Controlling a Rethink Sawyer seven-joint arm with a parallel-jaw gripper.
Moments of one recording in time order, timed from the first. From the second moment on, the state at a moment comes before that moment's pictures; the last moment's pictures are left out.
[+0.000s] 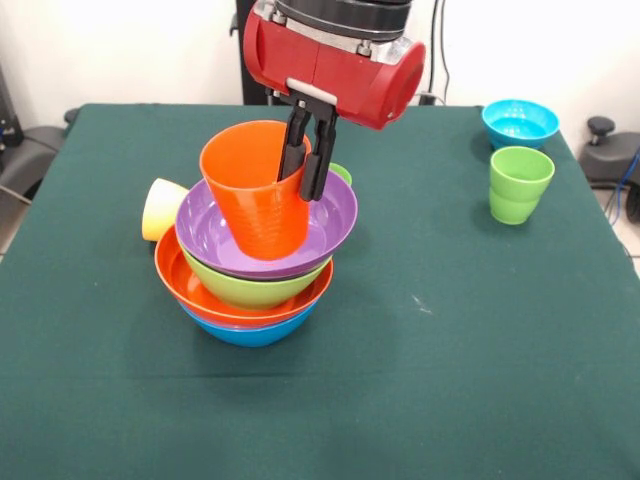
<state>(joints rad) -0.11 -0.51 -0.18 1.01 0.01 0.90 2.11</state>
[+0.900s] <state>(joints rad) -0.11 -0.55 -0.18 1.09 0.01 0.90 2.11</state>
